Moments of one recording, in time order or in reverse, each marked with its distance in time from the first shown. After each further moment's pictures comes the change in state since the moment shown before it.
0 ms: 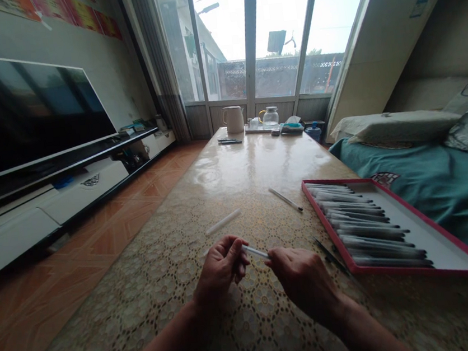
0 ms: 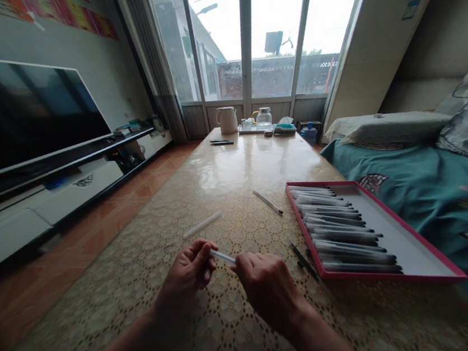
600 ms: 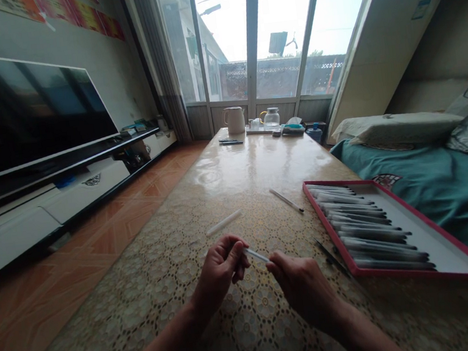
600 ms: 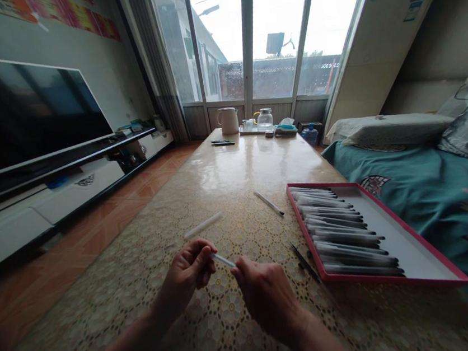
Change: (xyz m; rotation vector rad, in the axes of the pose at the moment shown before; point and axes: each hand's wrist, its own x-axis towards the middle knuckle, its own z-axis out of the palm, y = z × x) left_hand -0.007 0.011 0.006 0.119 -0.016 0.064; right_hand 0.000 -0.007 -0.004 0.236 -0.150 0.175
